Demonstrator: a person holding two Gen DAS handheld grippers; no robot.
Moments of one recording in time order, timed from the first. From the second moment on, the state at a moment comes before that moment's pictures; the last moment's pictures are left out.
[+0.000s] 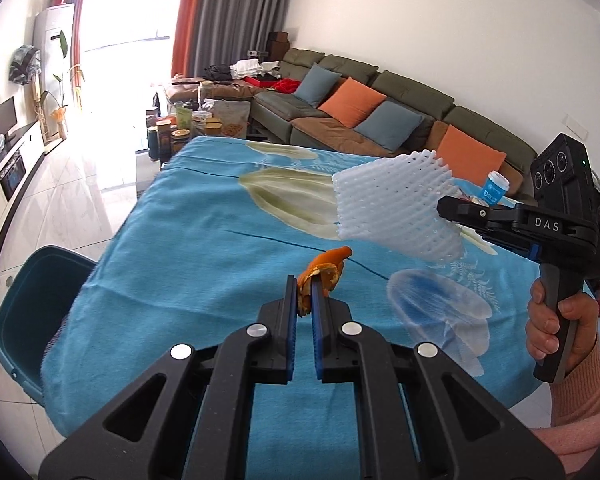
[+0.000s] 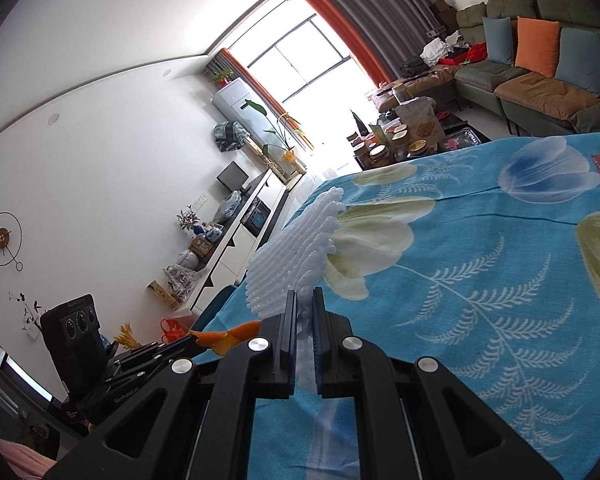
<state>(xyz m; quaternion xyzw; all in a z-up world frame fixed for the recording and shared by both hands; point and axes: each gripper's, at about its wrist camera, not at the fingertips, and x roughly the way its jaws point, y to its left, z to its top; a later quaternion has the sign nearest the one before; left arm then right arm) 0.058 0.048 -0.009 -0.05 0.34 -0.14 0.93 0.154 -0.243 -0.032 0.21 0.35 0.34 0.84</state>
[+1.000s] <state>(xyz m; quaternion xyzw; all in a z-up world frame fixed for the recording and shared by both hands) 0.033 0.114 0.001 -0.09 0.33 -0.06 0.94 0.161 -0.177 -0.023 0.19 0.37 0.40 0.82</state>
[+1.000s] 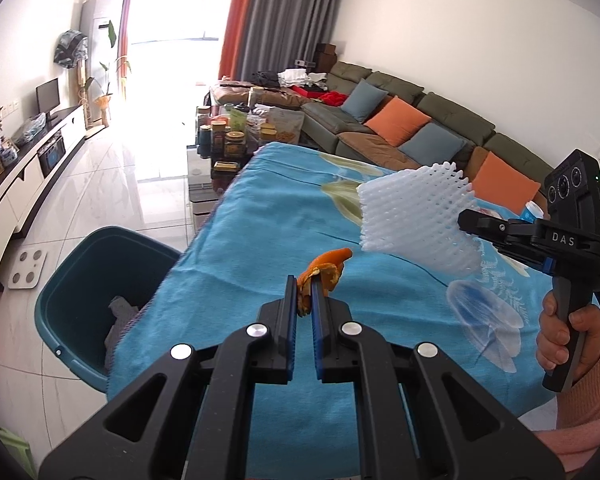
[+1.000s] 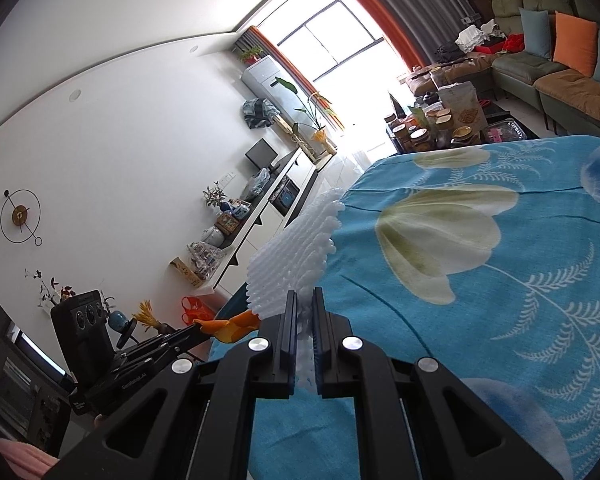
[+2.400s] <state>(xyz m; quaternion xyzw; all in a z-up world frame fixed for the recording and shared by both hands) 0.007 0.203 0.004 -0.13 0.31 0.05 0.94 0.162 -0.072 -0.015 0.14 0.39 0.47 0.78</state>
